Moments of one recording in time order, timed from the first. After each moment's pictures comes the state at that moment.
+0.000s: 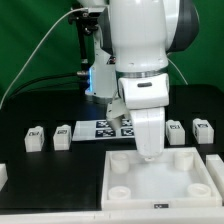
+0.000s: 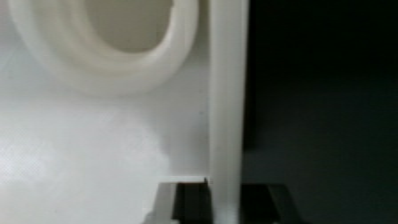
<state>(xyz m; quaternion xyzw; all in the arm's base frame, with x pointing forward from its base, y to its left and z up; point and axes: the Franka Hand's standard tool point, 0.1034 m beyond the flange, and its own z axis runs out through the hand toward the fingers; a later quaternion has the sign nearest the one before) 0.481 0.056 0.015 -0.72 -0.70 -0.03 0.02</state>
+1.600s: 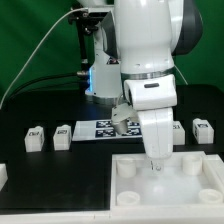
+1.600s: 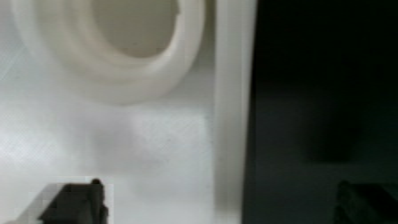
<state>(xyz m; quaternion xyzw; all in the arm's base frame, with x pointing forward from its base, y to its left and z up) 0.490 0.058 0.012 -0.71 -0.70 -0.04 0.01</state>
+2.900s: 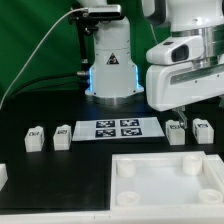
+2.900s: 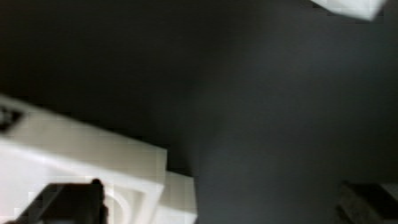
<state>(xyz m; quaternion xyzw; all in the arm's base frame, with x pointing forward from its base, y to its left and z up) 0.455 0.155 0.069 -0.99 -0.14 -0.04 0.05</state>
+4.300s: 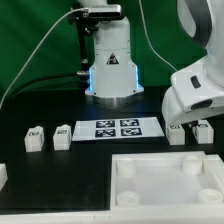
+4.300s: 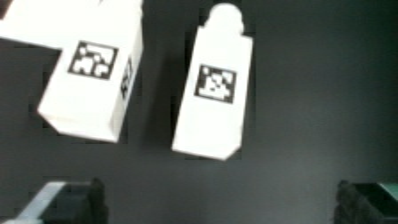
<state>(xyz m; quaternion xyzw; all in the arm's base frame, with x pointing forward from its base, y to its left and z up) 0.427 0.180 0.055 -0.93 -0.09 0.35 0.06</state>
